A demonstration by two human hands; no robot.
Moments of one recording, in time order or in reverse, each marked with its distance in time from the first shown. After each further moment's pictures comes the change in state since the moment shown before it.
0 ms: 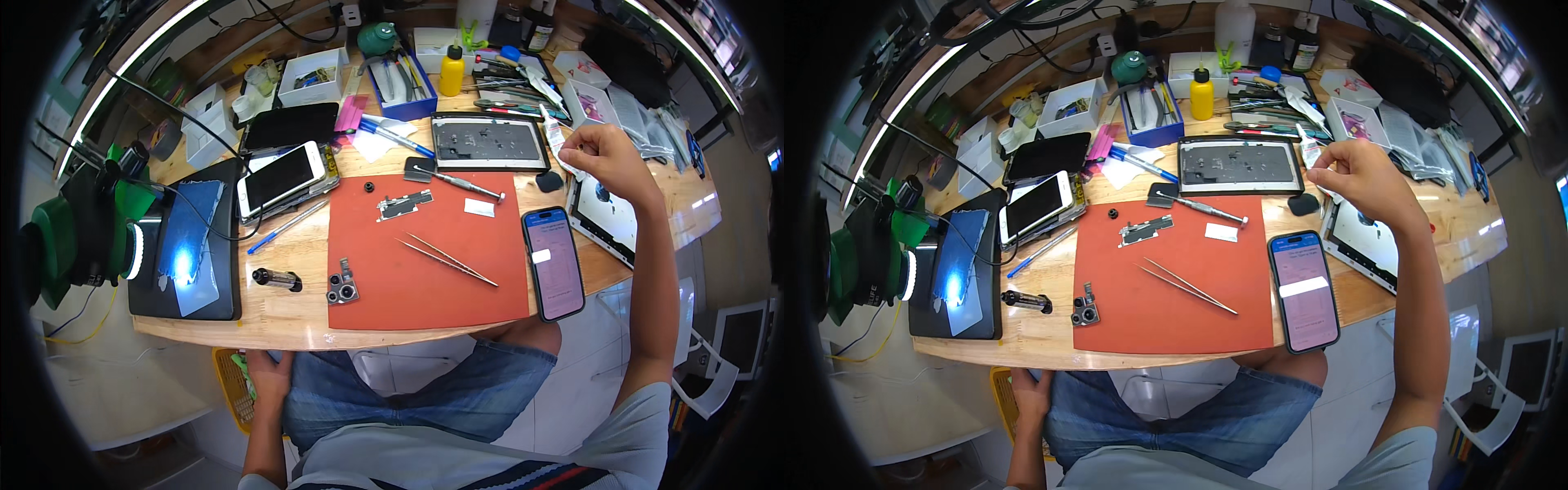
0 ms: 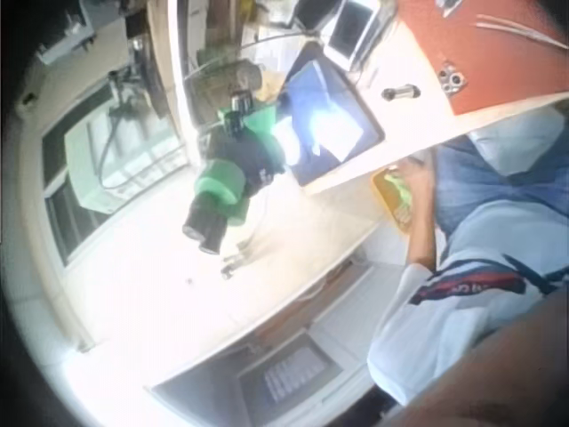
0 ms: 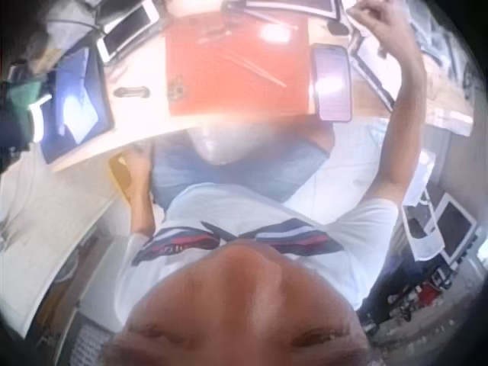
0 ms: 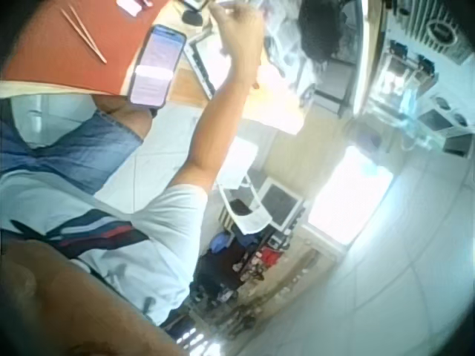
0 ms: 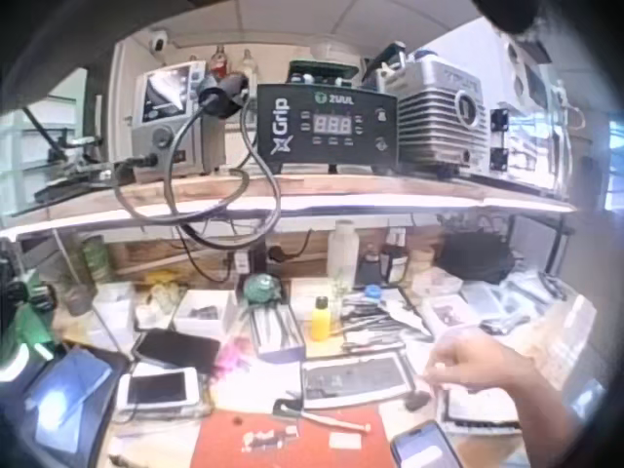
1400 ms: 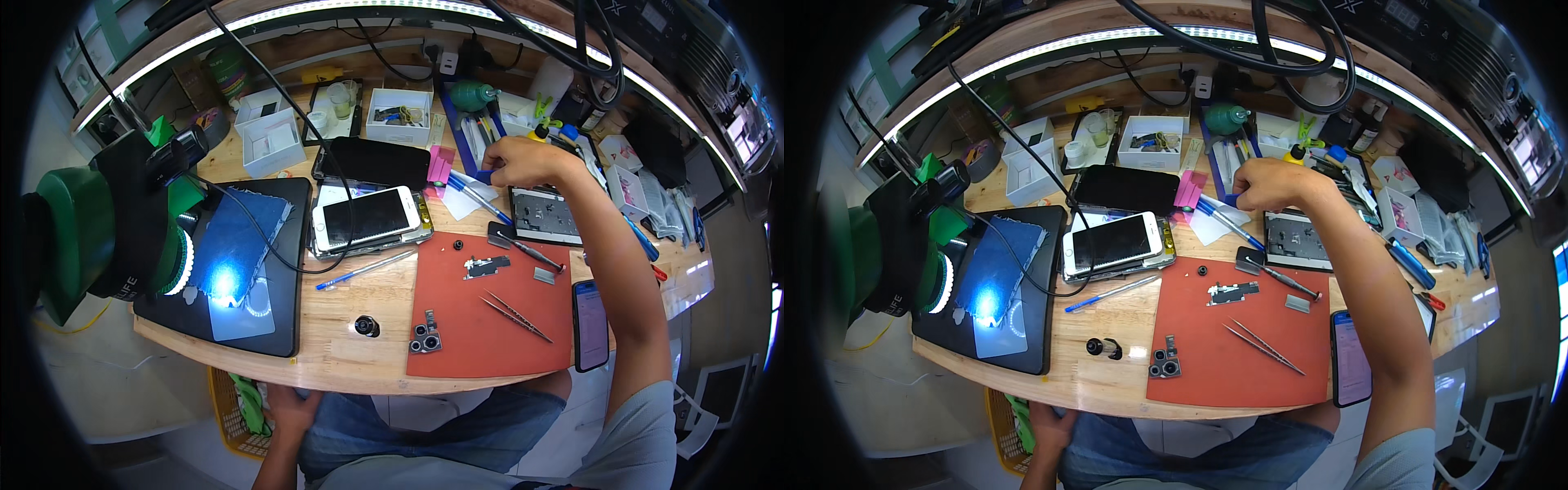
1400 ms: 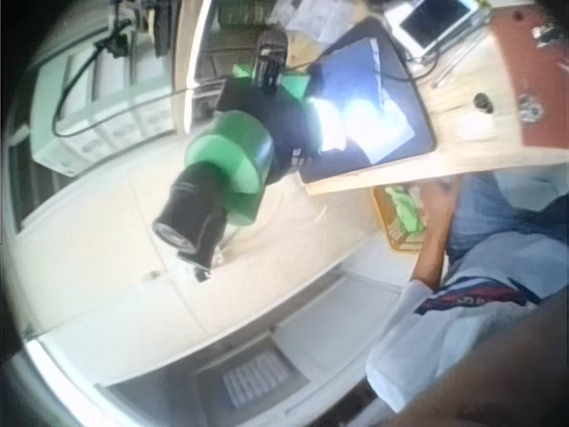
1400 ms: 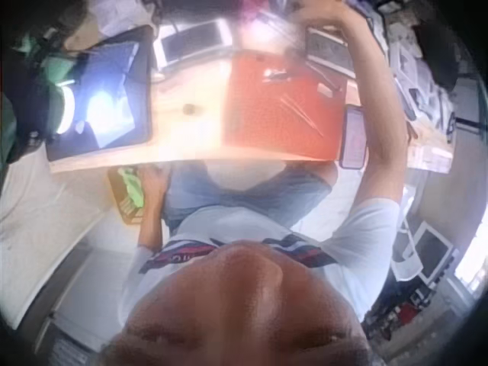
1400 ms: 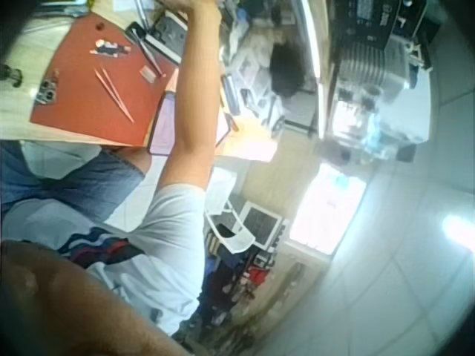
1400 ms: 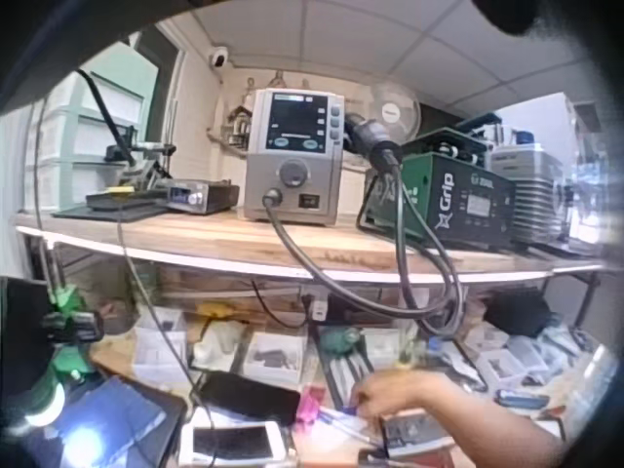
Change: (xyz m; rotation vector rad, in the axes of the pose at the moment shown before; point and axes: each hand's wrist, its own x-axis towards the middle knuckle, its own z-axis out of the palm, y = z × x) left_hand 0.004 -0.015 -0.009 -0.076 -0.022 -0.016; right_hand 0.168 -0.156 0.091 -0.267 -0.503 -0.128
